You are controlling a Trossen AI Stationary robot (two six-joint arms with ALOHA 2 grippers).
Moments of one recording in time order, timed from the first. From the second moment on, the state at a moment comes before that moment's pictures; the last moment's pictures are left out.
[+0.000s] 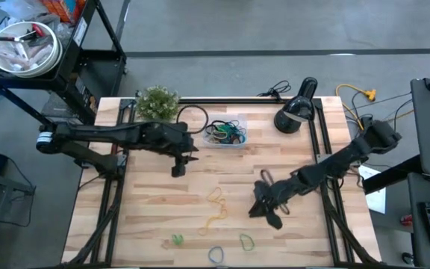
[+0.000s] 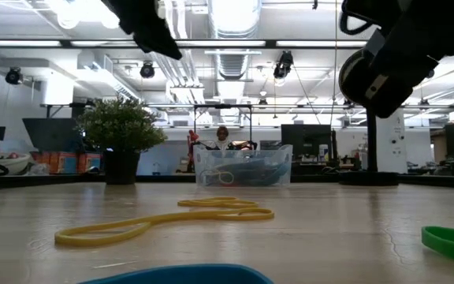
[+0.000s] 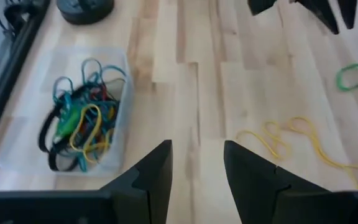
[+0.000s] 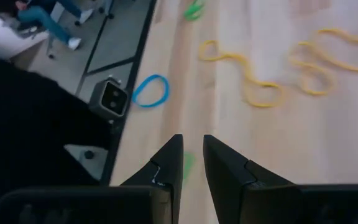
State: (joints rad) left arm 0.02 1.23 1.10 -0.57 -0.04 0.03; right arm 0.45 1.42 0.63 0.23 -0.09 0.62
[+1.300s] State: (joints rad) left arm -0.13 0.97 0.78 -0.59 -0.03 -0.13; right arm 0.61 1.91 1.16 -0.34 0.06 0.63
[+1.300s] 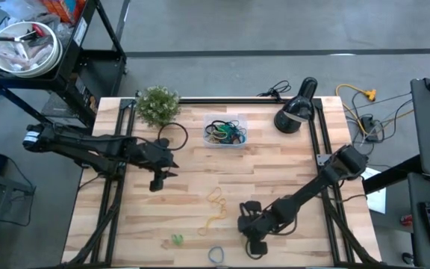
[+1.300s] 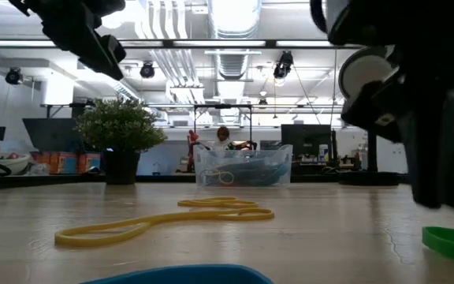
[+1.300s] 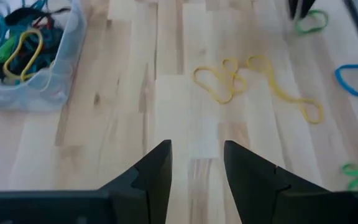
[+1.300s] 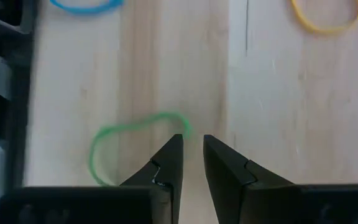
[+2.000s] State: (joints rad) left arm -0.14 0.96 0.78 -0.58 -0.03 -0.15; right arm 0.62 2.01 1.24 -0.40 0.07 0.63
